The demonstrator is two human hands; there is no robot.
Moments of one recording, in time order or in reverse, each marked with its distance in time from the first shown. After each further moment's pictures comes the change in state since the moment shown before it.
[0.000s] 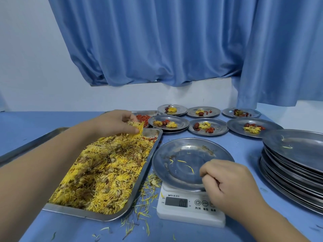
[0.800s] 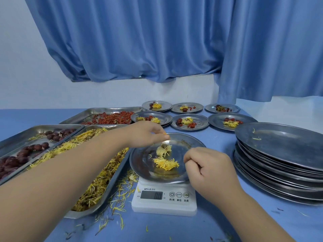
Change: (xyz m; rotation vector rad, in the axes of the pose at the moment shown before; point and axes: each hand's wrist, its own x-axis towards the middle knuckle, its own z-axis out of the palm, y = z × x) left_hand 0.035 0.070 0.102 0.232 -0.183 0.131; right_hand -0.002 0.012 -0.012 0.013 0.029 0.093
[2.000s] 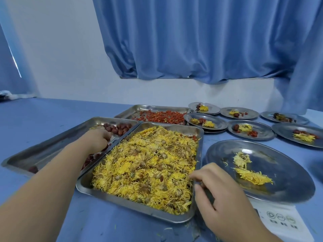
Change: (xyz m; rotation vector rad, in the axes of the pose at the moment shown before) left_hand -0.156 -0.285 -0.069 0.164 0.281 -0.662; right_hand 0.008 -0.127 0.099 0.197 -0.189 -0.115
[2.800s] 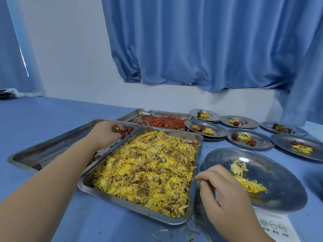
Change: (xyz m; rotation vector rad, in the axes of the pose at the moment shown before) left_hand -0.015 0.033 -0.016 -0.303 0.209 0.107; right_hand 0.002 0.009 -0.005 0.021 0.153 0.037
